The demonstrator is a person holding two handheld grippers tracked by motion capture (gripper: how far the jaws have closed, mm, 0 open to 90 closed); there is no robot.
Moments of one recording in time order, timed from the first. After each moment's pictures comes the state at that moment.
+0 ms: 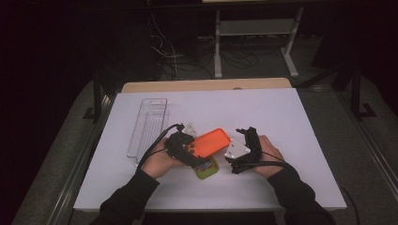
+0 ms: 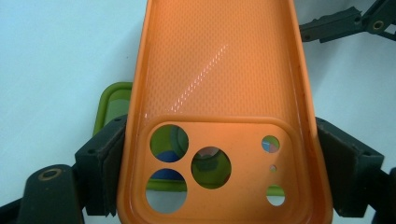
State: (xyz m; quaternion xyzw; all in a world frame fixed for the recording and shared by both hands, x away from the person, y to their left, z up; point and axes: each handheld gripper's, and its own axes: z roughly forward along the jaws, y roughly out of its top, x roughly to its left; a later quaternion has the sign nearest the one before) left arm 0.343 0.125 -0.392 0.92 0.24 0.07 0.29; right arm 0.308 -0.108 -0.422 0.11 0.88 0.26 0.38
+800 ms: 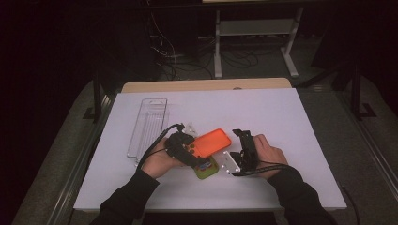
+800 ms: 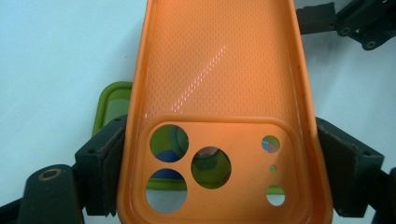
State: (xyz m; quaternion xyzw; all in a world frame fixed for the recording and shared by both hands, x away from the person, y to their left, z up) left arm 0.342 0.124 -0.392 0.92 0.24 0.06 0.29; right arm 0.298 -0.098 -0.437 -0.03 0.84 0.16 0.51
